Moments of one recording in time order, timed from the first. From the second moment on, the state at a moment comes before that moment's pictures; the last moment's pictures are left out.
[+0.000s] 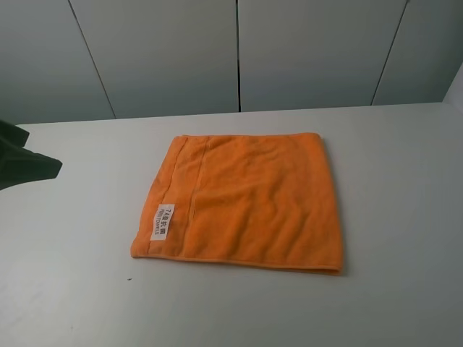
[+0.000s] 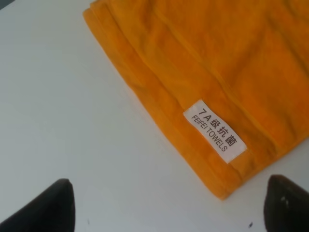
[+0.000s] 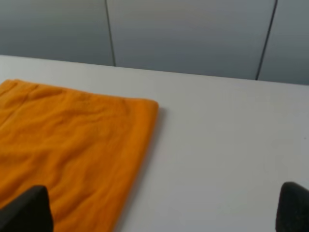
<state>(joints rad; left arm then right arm) 0.07 1.07 -0.68 -0.70 0.77 1.16 0.02 0.24 -0.56 0.22 0.92 -0.27</state>
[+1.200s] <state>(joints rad) -0.41 1.73 -1.02 -0.21 0.71 1.21 0.60 1.52 -0.74 0.11 0.84 -0.51</state>
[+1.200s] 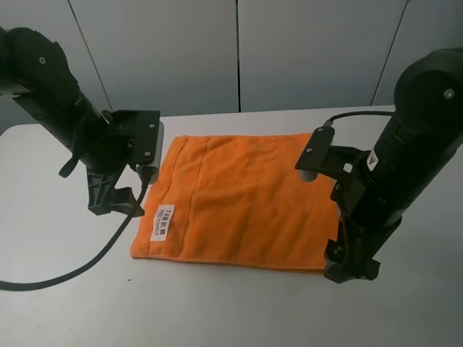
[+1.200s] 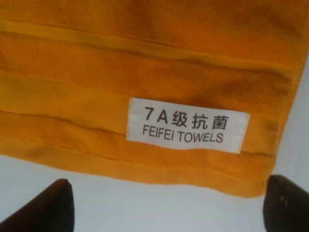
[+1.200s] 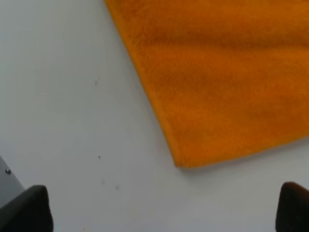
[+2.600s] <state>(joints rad) -0.50 1.78 -0.82 -0.21 0.53 1.34 0.63 1.73 -0.66 0.05 0.53 -0.80</state>
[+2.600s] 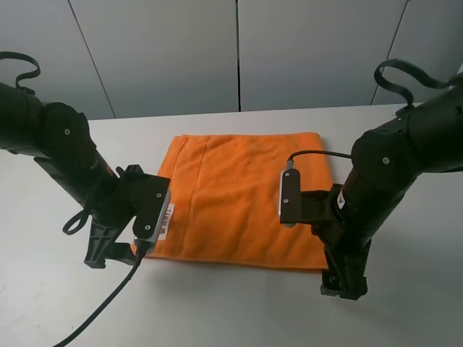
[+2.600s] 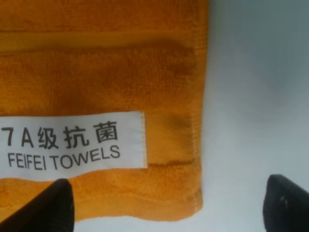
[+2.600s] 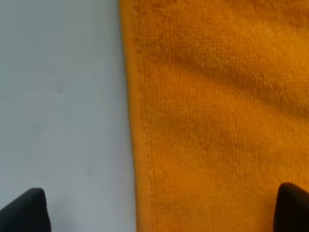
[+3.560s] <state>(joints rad) -0.50 1.83 -0.82 -0.26 0.49 1.34 0.63 1.74 -0.62 -0.01 0.47 -0.82</state>
